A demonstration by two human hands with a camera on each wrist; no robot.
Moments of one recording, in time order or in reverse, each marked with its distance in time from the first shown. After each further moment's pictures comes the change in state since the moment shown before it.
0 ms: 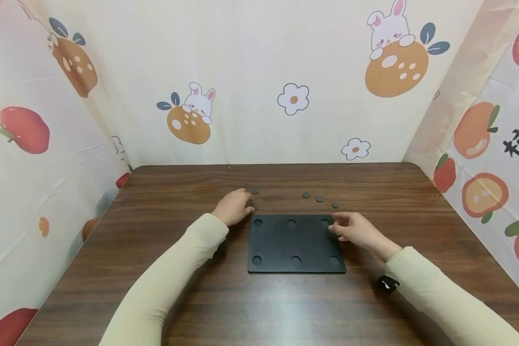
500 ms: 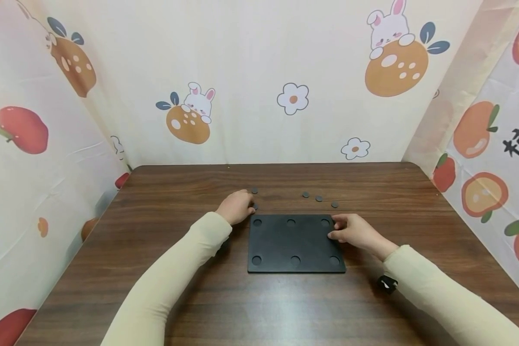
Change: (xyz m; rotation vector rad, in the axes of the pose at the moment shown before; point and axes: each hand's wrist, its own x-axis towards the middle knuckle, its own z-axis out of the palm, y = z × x) left_hand 0.008 0.003 0.005 0.064 -0.037 -0.004; right_hand 0.004 0.003 0.004 -0.006 -0.006 0.058
